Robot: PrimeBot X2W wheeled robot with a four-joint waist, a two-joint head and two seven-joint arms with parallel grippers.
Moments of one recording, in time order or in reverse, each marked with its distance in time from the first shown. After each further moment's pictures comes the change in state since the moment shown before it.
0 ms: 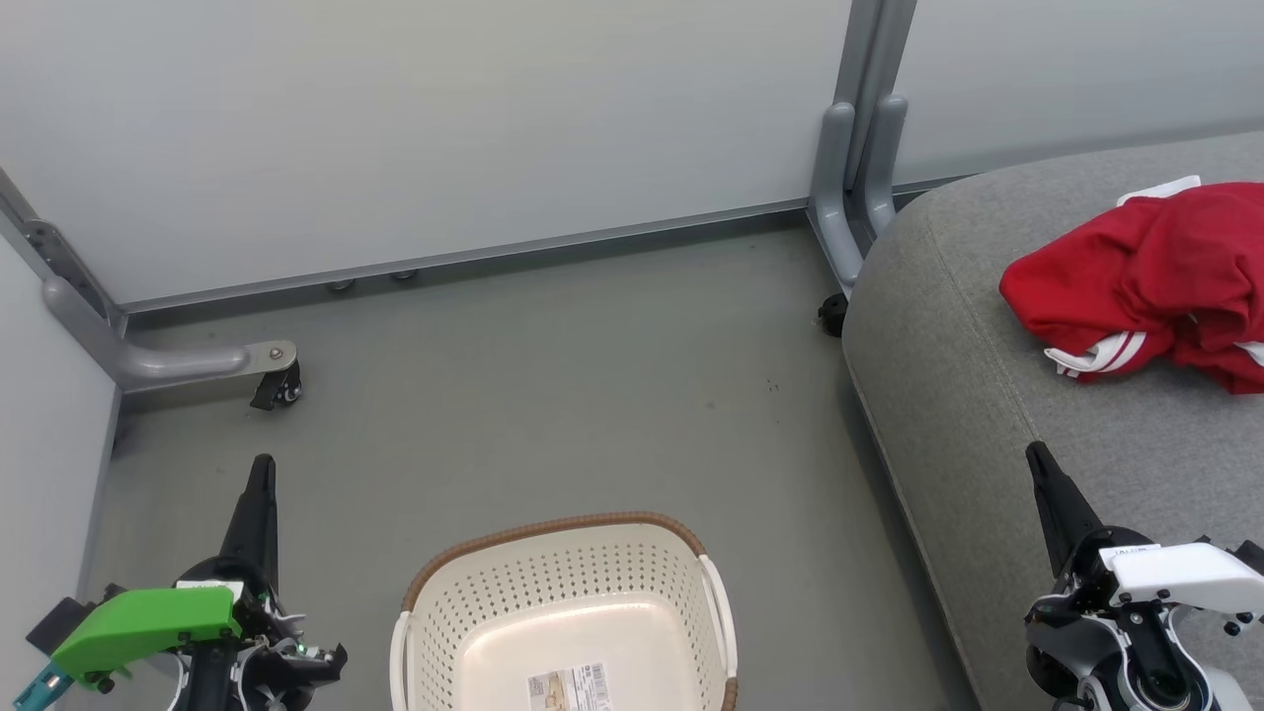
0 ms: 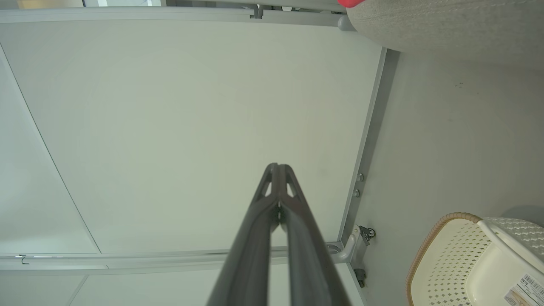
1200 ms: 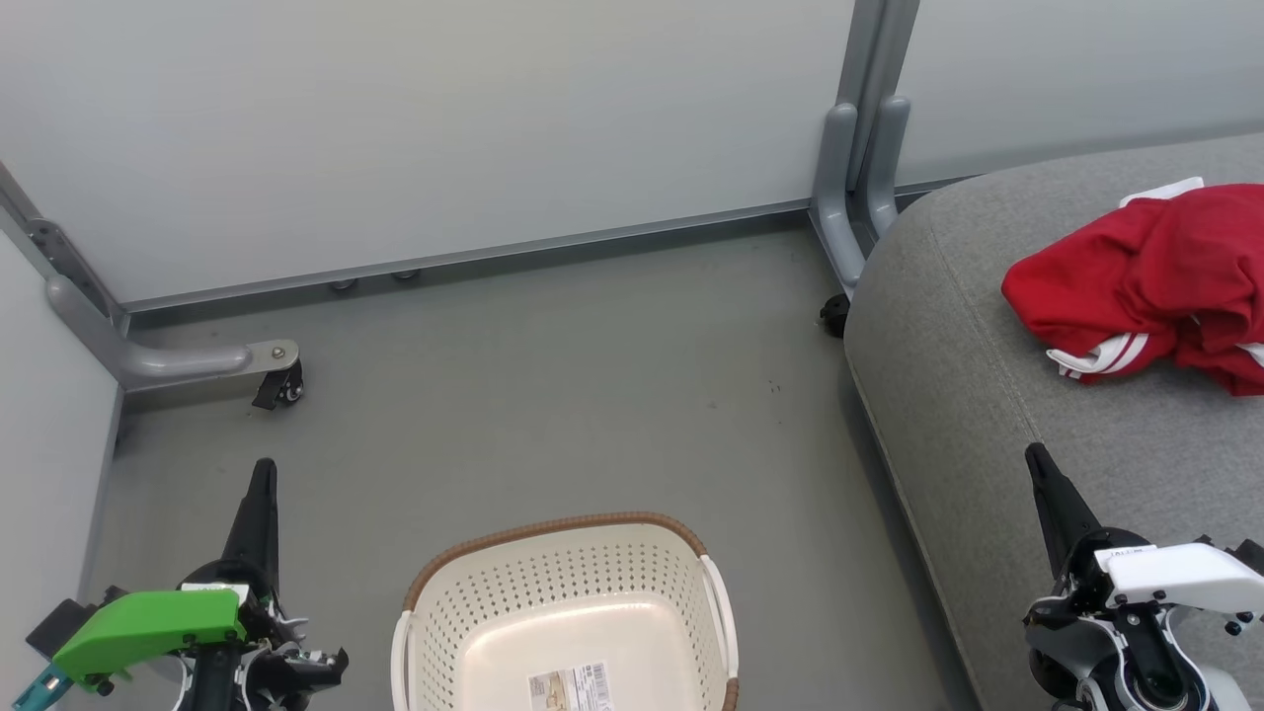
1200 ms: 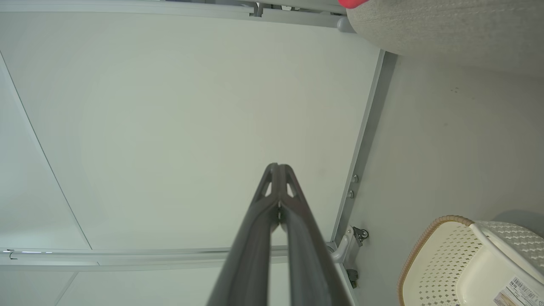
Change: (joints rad) left arm 0.005 0.000 -0.004 0.001 0.039 0.001 -0.009; right arm 0.003 0.000 0.003 -0.002 -0.039 0.000 -0.009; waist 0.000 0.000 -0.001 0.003
